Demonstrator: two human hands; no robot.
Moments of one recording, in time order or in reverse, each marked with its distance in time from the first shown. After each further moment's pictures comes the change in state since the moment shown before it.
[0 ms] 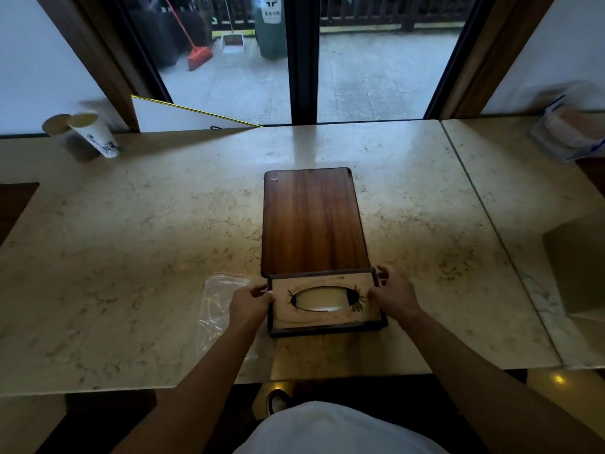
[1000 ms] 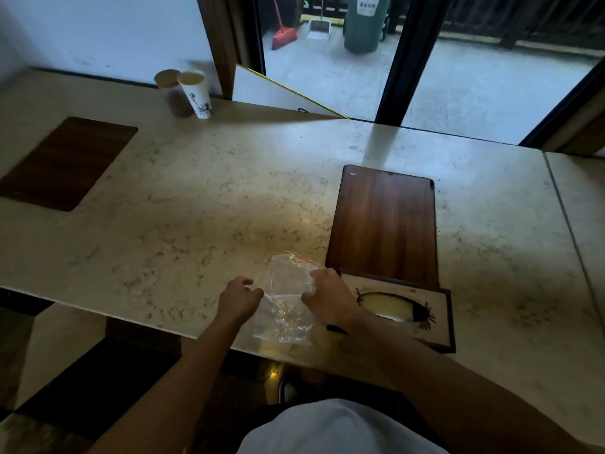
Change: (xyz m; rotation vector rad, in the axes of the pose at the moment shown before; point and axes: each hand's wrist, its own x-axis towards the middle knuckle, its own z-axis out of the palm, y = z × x) left_hand 0.022 -0.066 -0.134 0.212 0.188 -0.085; right_hand -0.069 -0.139 0.177 -0.361 -0.552 -0.405
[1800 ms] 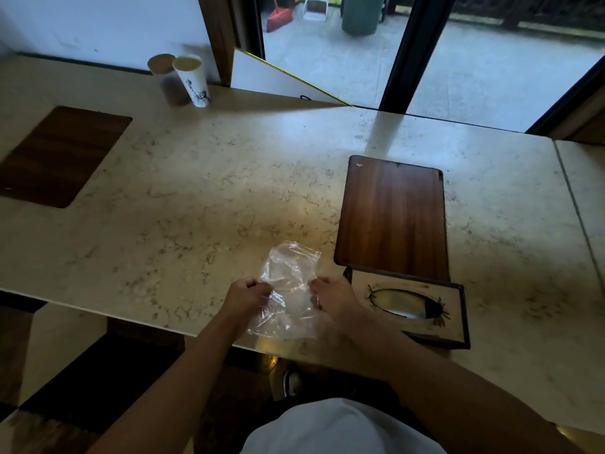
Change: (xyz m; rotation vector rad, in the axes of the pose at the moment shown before) left_hand 0.008 -0.009 -0.006 -0.570 -0.264 -0.102; right_hand 0.013 -0.009 0.026 0.790 0.097 0.439
